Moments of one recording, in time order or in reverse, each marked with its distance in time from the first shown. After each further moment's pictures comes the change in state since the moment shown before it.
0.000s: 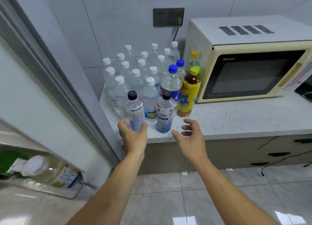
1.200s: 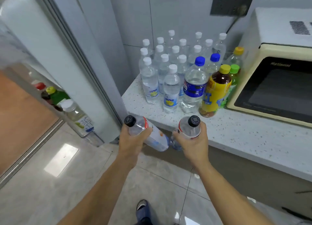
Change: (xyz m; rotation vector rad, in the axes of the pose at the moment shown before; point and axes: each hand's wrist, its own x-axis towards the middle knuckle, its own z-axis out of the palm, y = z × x) left_hand -0.101 -0.008 -0.022 -0.277 0.133 -0.046; right_hand 0.022 0.040 -0.023 0.292 -0.368 -0.114
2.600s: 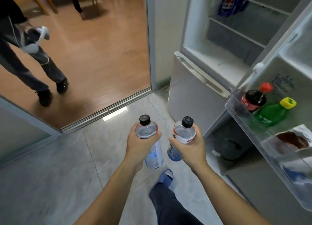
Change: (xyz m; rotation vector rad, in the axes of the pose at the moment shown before) left_hand 0.102 0.026 -0.607 -0.028 0.510 -0.076; right_hand -0.217 -0.008 0.615 -0.183 -0.656 0.028
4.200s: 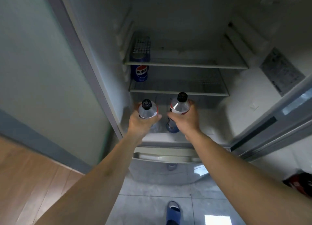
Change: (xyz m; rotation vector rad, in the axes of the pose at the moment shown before) left_hand 0.537 0.231 0.357 0.389 -0.943 0.149; right_hand 0.545 -0.101 -0.031 -0.049 0.976 0.228
